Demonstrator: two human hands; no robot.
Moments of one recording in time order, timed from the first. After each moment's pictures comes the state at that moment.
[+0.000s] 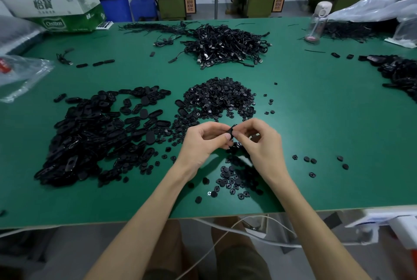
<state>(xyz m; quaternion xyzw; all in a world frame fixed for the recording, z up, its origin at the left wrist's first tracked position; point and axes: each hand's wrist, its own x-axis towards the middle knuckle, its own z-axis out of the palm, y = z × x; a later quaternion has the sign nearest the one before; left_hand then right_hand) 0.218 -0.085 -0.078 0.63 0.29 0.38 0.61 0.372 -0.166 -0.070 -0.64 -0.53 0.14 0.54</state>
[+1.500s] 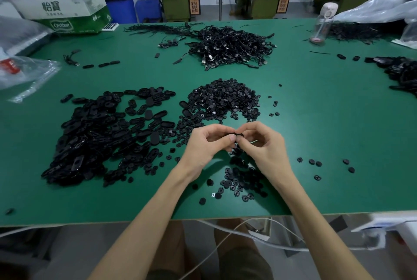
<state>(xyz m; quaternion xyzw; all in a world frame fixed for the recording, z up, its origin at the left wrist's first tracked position) 0.215 -0.085 -0.076 0.63 0.27 0.37 0.63 0.372 -0.169 -0.071 -0.60 -0.51 0.24 0.57</state>
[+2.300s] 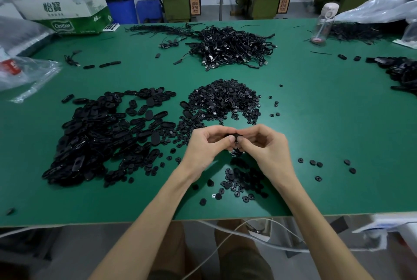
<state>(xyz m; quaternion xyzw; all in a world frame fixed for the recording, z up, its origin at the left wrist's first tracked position) 0.216 -0.087 -0.075 0.64 0.28 0.38 0.60 0.373 -0.171 -0.073 -0.57 -0.50 0.26 0.59</state>
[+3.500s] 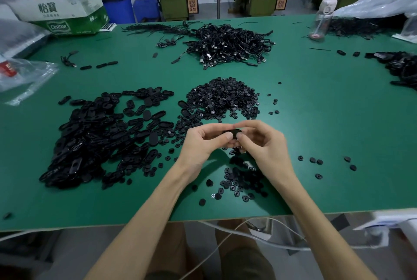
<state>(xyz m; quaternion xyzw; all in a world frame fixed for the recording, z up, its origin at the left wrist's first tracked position) 0.212 -0.085 -0.073 0.59 0.26 0.38 0.66 0.369 -0.172 -0.068 -0.57 -0.51 0.23 0.60</state>
